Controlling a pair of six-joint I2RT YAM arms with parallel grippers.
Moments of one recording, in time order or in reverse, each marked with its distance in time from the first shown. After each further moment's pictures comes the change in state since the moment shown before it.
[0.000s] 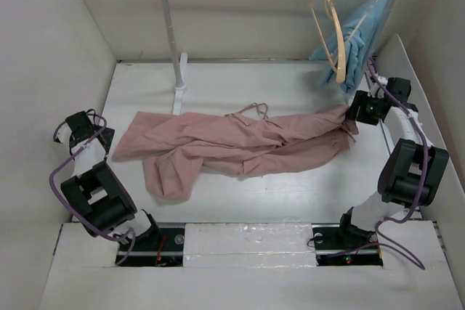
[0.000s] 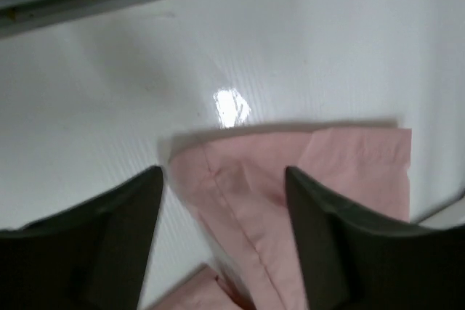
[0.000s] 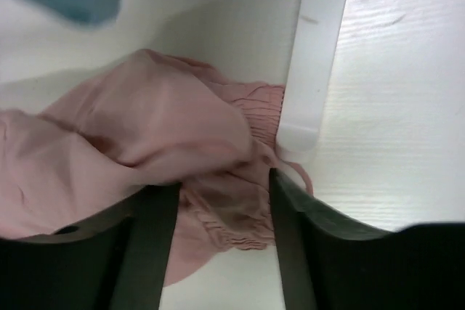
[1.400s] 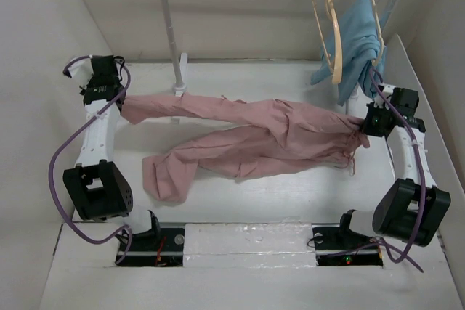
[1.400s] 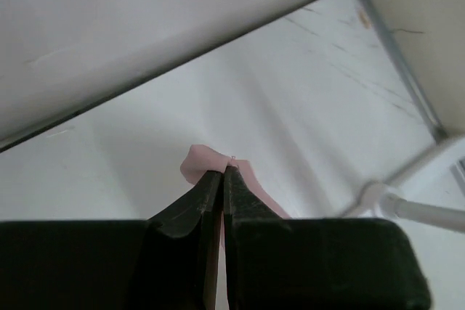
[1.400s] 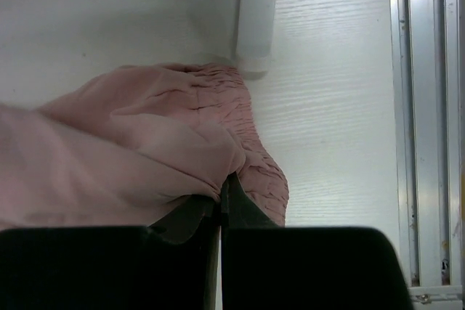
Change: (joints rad) left arm -0.420 0.077 0.568 -0.212 -0.448 0.097; right arm 0.000 -0.315 -0.123 -0.139 0.194 -0.065
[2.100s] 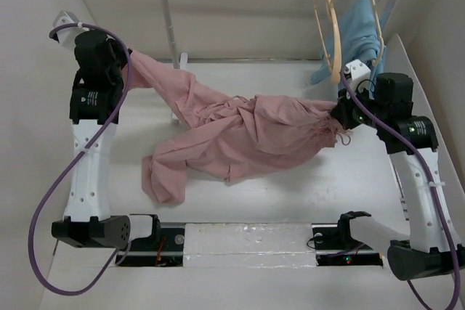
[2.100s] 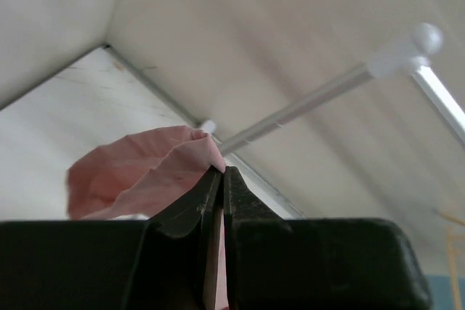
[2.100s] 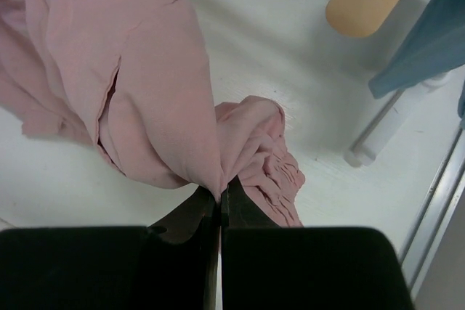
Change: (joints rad) left arm -0.173 -0.240 0.278 0.006 0.244 -0.019; right arm 0.442 -0.248 0.388 -0.367 -0.118 -0.150
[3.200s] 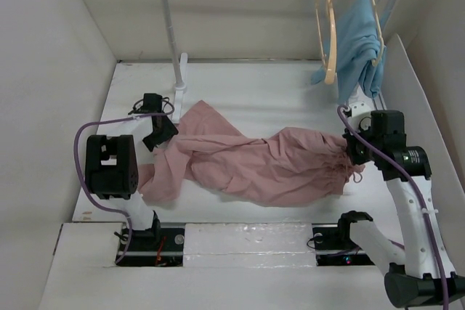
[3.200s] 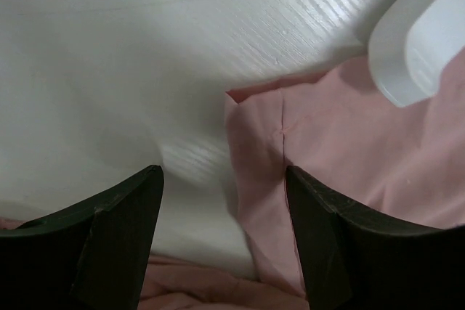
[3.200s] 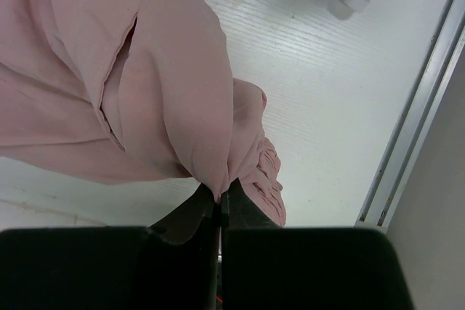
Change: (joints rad) left arm 0.002 0.402 -0.679 0.043 0.175 0.071; right arm -0.059 -0.215 -0.365 -0.108 0.229 -0.037
